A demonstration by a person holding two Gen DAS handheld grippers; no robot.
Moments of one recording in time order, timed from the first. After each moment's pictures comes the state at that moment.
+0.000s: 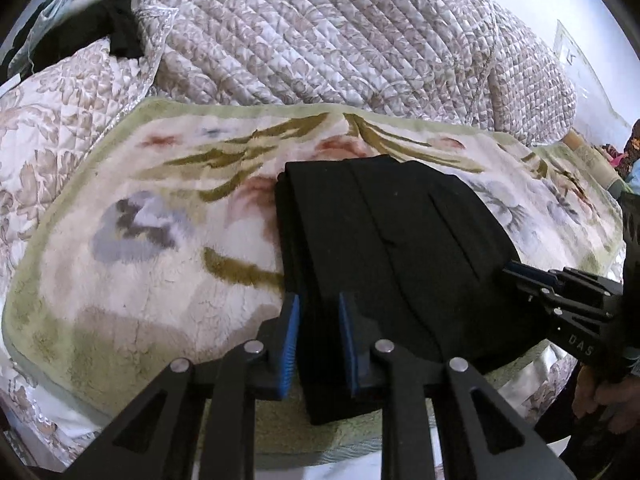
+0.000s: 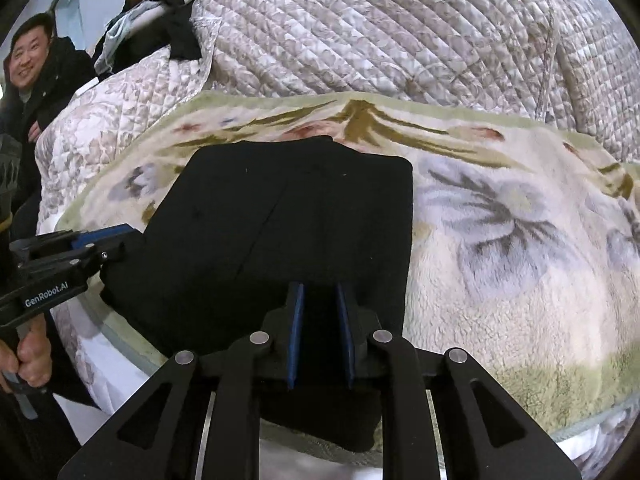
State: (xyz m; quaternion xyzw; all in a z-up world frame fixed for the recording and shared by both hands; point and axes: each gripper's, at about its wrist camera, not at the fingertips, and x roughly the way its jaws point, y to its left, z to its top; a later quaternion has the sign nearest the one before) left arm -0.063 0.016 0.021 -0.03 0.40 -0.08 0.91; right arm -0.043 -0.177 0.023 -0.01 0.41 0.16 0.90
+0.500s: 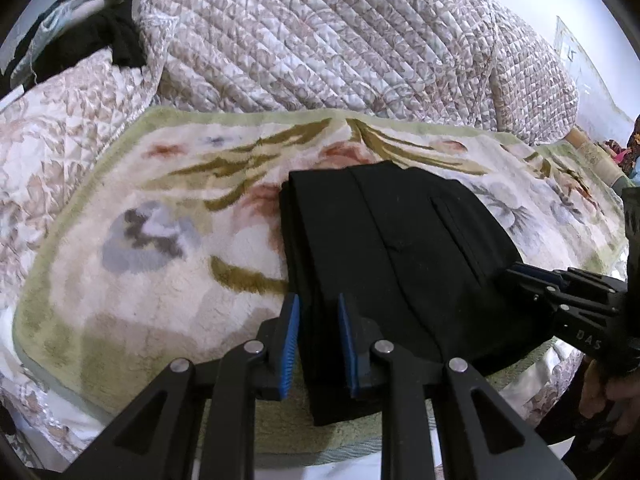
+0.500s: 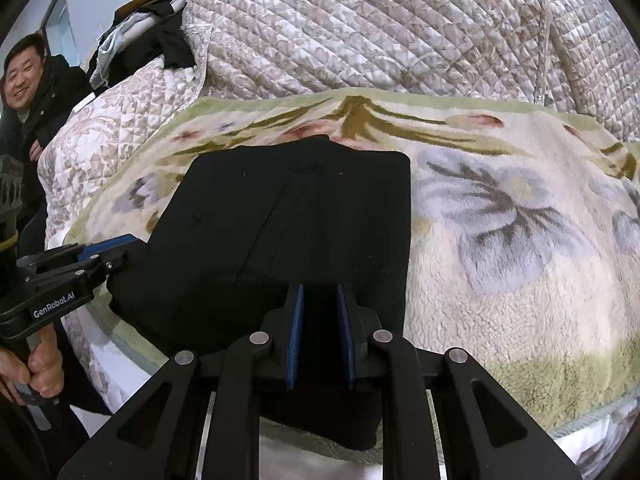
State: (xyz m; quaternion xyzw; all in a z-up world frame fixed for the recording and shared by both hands) left arm -0.065 0.011 0.030 -0.01 0.39 -0.07 0.92; right arm -0.041 -0.182 0.025 0.02 0.42 0.16 0.89
